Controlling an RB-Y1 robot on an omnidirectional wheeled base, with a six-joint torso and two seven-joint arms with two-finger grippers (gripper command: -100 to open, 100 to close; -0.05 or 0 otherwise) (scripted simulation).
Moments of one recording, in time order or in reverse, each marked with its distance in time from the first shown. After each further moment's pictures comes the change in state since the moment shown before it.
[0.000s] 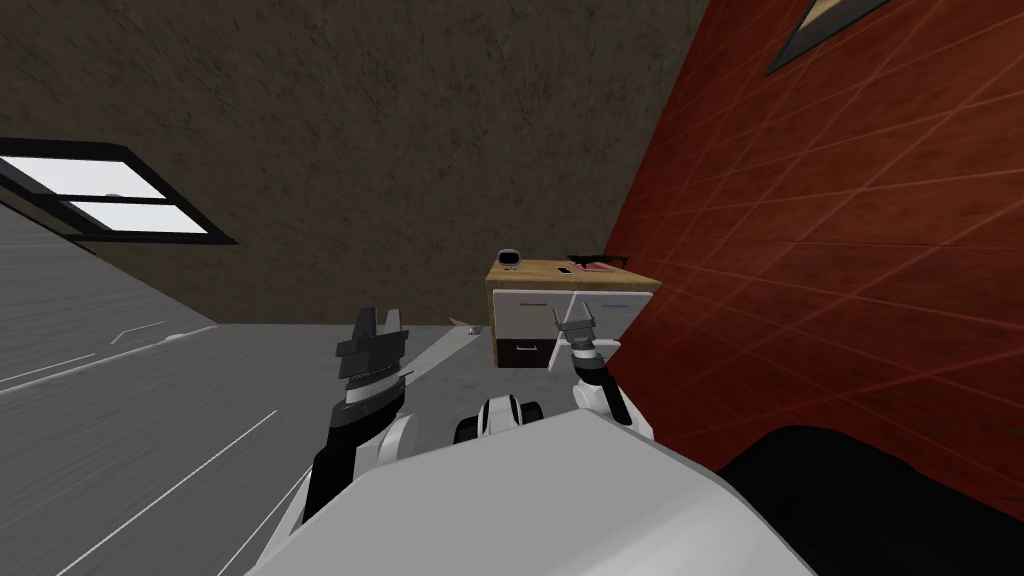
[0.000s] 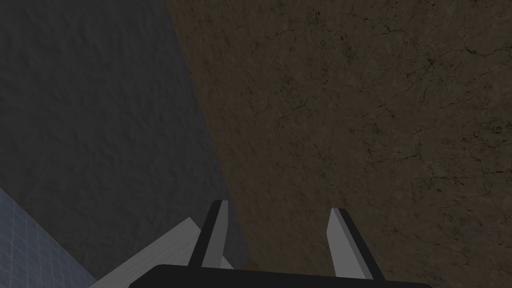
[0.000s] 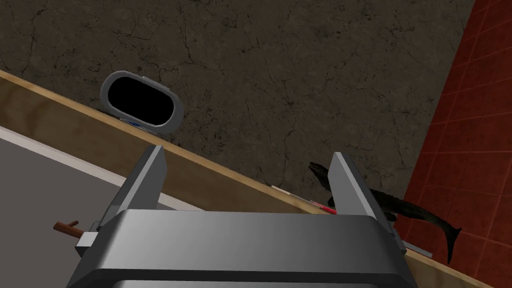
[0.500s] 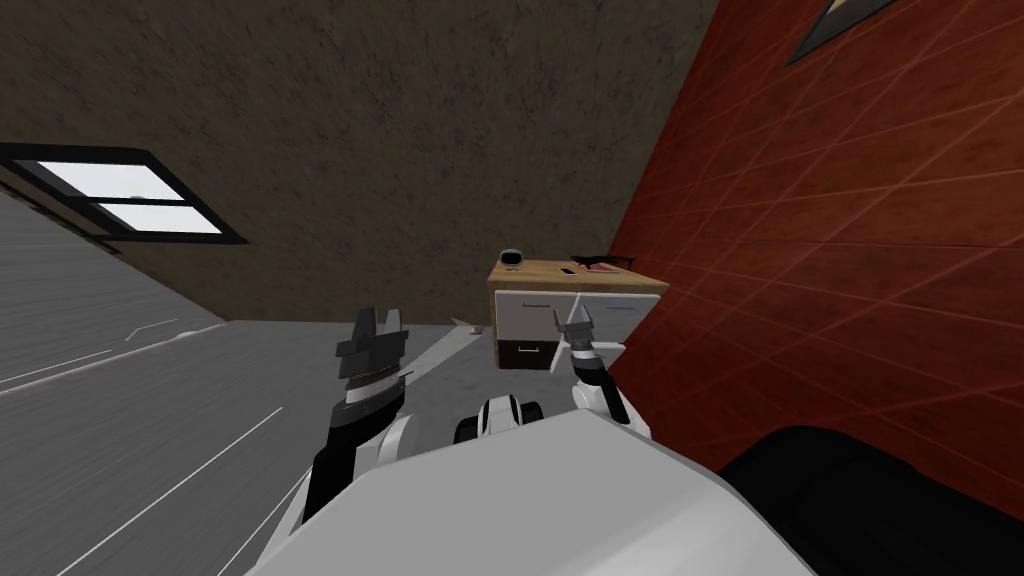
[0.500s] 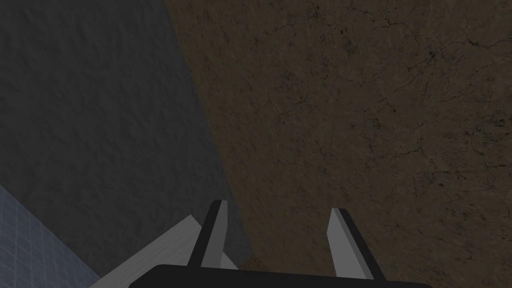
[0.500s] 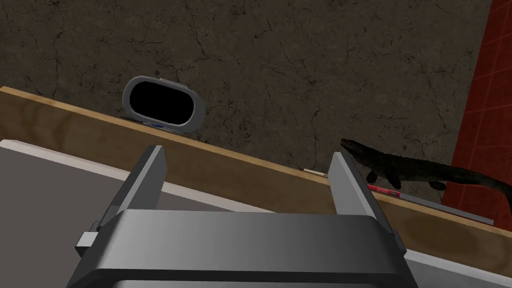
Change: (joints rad) left arm 0.000 0.000 0.000 0.000 0.000 0.000 0.000; right arm -0.008 -0.006 0.008 0.043 -0.050 -0.006 -0.132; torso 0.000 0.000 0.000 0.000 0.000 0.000
